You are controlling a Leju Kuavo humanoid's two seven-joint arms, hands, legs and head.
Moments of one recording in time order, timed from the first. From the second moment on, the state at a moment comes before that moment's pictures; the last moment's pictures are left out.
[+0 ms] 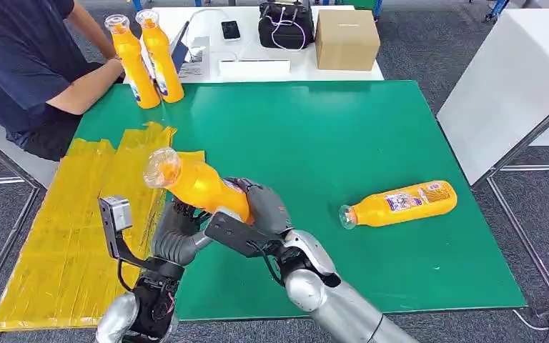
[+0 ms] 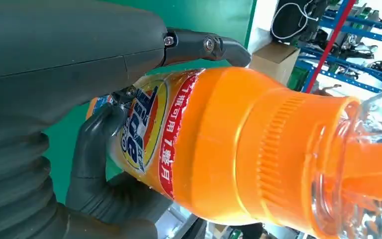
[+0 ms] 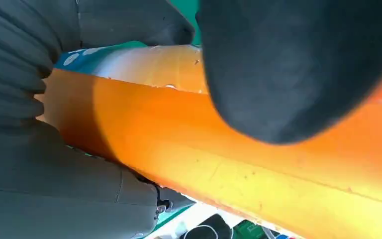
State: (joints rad) left arm -0.05 -0.02 -0.50 -1.74 0.49 0.21 -0.03; right arm -0.41 0.11 0.86 -1.30 0.40 -0.09 0.17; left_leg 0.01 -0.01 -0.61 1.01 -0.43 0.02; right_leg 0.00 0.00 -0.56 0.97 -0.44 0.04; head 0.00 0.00
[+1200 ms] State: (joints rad) left arm -0.11 -0.02 -0.59 -1.65 0.40 0.29 -0.06; right arm -0.46 0.13 0.88 -1.19 0.40 -0.12 0.16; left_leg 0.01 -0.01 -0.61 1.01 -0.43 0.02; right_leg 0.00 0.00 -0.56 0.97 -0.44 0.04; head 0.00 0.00
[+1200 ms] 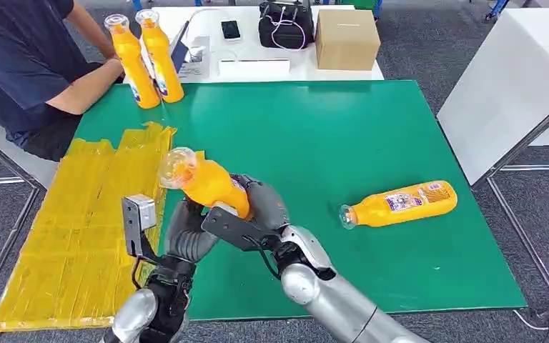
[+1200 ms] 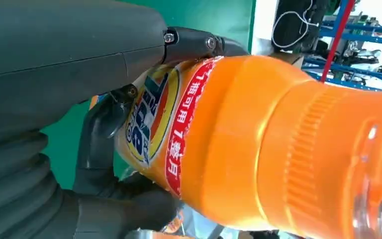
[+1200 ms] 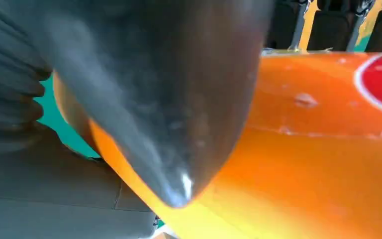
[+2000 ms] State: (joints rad) left arm -0.12 -0.02 -0.60 -1.64 0.40 0.29 -0.06; right arm -0.47 0.13 0.89 -1.18 0.40 -0.12 0.16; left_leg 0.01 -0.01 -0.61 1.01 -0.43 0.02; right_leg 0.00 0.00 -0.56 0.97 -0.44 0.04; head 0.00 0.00
